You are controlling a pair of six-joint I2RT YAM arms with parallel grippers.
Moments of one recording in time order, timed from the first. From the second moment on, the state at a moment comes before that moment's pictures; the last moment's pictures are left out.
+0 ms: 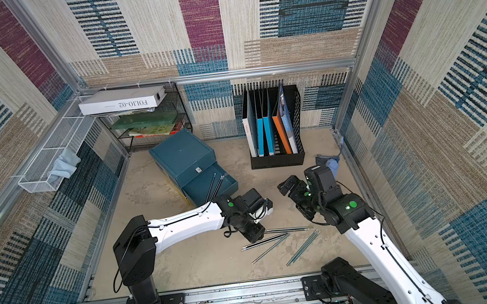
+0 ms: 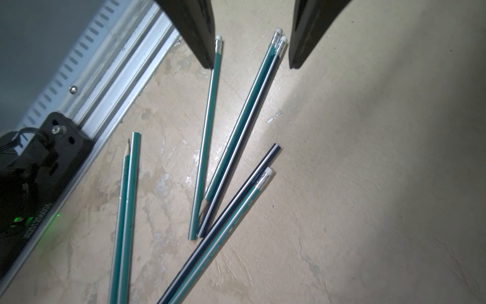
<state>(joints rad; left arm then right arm) -1.03 1.86 1.42 -0.80 0.16 -0.15 0.40 0.87 1.02 -0.90 -0.14 1.13</state>
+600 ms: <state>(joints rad) -1.04 1.90 1.37 -0.81 0.10 -0.16 0.40 0.81 0.85 -0.80 -0.24 1.14</state>
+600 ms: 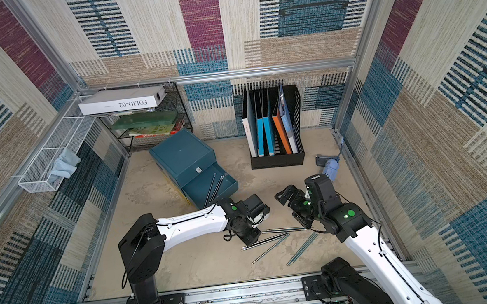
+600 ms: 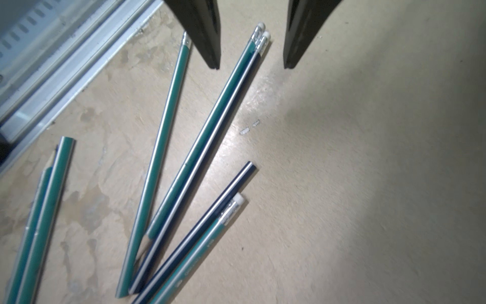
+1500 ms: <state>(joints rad) -1.03 1.96 1.34 -0.76 0.10 -0.16 0.40 0.81 0.72 -0.67 -0.25 1.16</state>
